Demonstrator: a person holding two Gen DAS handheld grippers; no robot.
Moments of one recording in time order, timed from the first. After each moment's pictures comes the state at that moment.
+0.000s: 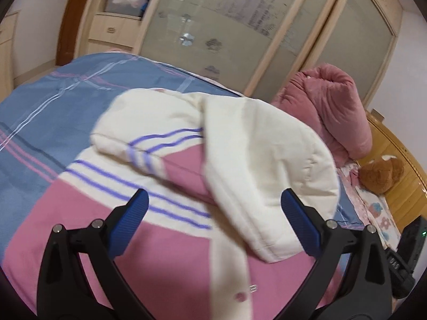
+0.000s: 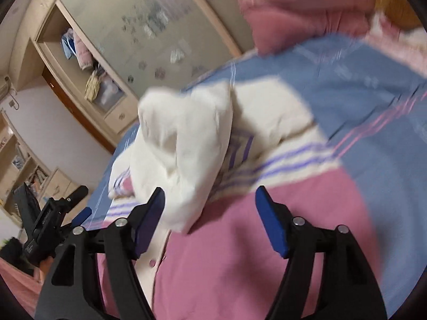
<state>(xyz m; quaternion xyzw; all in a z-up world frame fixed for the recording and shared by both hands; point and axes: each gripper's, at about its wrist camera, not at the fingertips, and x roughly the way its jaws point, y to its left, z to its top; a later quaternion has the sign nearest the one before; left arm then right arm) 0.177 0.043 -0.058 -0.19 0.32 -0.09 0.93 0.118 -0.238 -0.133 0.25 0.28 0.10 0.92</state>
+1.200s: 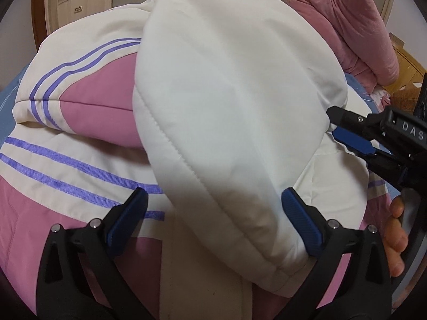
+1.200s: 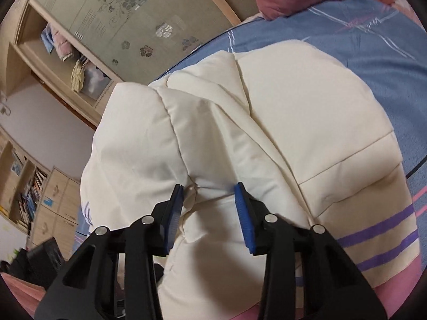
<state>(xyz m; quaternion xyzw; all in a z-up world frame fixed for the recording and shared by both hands) 0.249 -0.041 -0.170 -0.06 0.45 -0.08 0.89 0.291 -0.225 -0.189 0.27 0.36 0.13 0.88</state>
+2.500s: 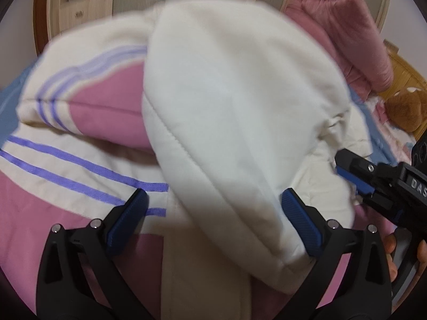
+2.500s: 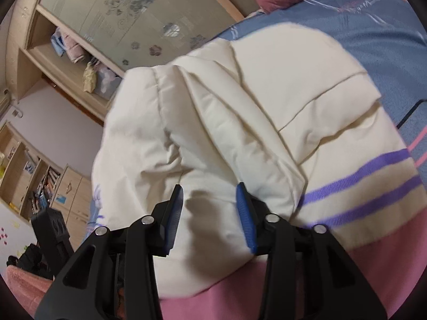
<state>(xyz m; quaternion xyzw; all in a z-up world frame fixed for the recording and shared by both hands) 0.225 -0.035 -0.151 -0.07 0.41 -0.10 0.91 0.248 -0.243 -0.208 0.30 0.35 0.17 0.87</state>
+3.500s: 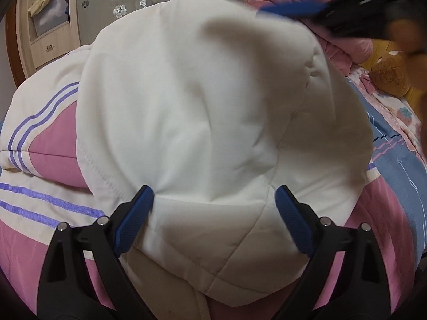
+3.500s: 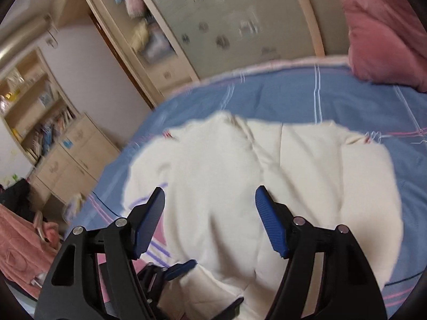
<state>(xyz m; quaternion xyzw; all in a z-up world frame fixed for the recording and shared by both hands) 0.240 -0.067 -0.174 0.01 0.40 -0.14 0.90 0.338 -0.168 -0.090 0.11 0.36 0.25 0.89</state>
